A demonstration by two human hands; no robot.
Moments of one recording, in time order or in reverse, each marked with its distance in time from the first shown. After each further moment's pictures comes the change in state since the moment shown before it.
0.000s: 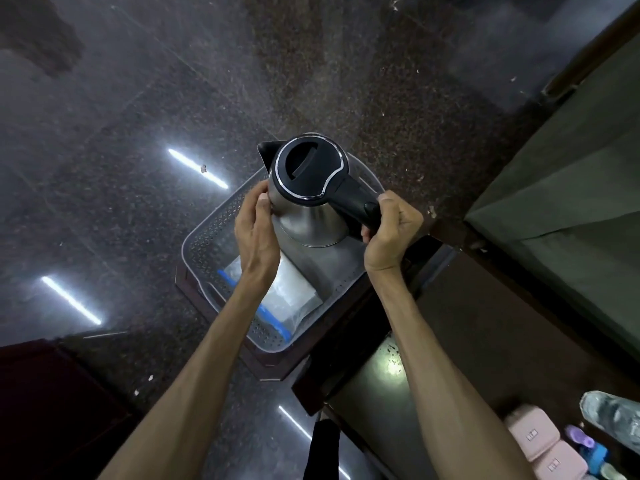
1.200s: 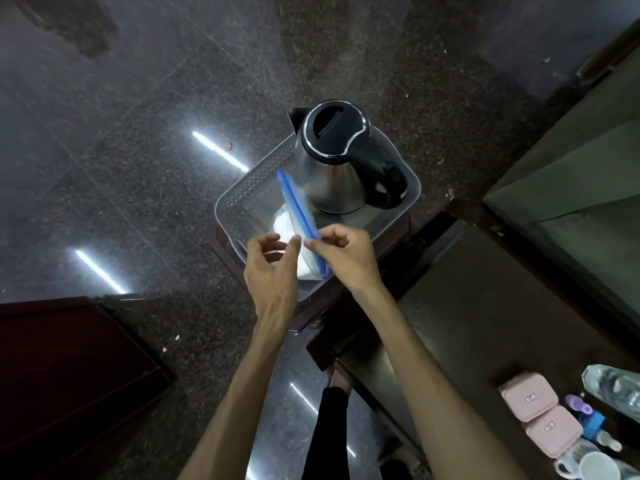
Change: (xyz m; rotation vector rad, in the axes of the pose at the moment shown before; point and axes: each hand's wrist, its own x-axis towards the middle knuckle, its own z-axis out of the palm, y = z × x) left_hand -0.122 0.007 -0.043 0.191 0.251 -0.290; right_hand -0.104 -0.018 0.004 -0.317 -0.444 0.565
